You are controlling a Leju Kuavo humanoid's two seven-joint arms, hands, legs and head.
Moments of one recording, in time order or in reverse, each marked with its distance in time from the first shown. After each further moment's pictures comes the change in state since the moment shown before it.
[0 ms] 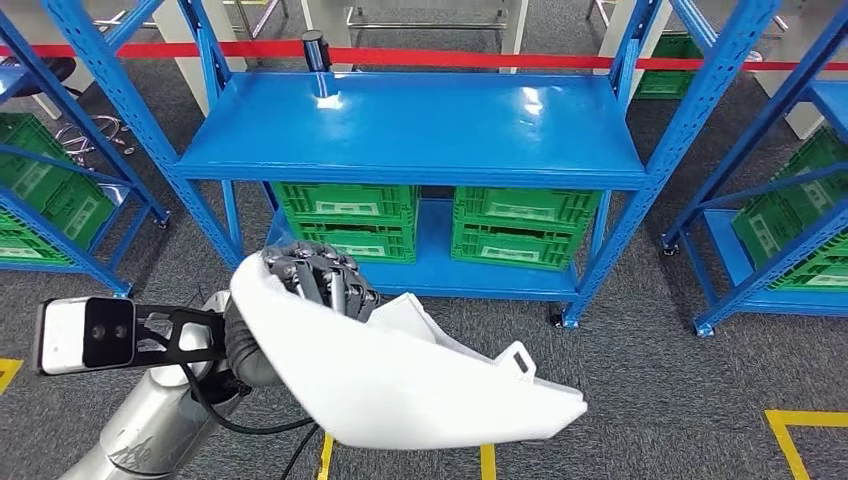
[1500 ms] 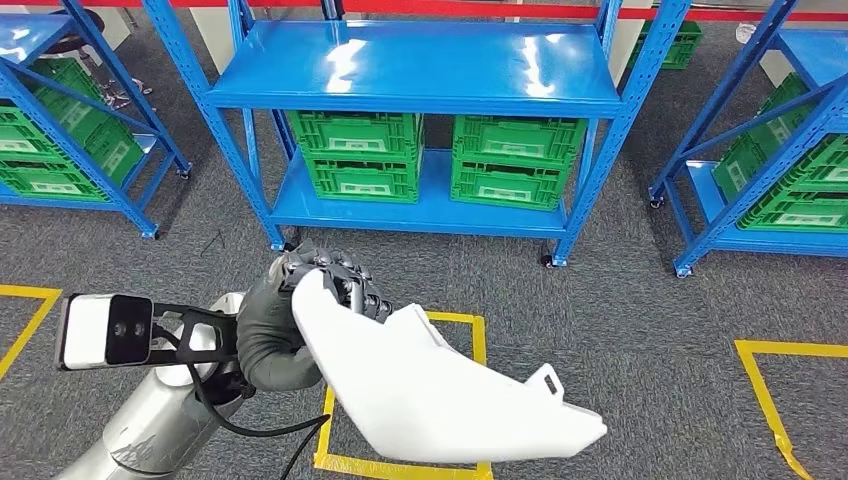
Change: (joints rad) left arm -0.010 0.010 -0.032 0.008 0.022 -0.004 0.034; right arm 0.028 -0.169 0.190 -0.311 -0.191 -0.158 -0.254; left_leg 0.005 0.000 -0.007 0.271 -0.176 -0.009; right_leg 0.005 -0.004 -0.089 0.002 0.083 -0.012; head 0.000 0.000
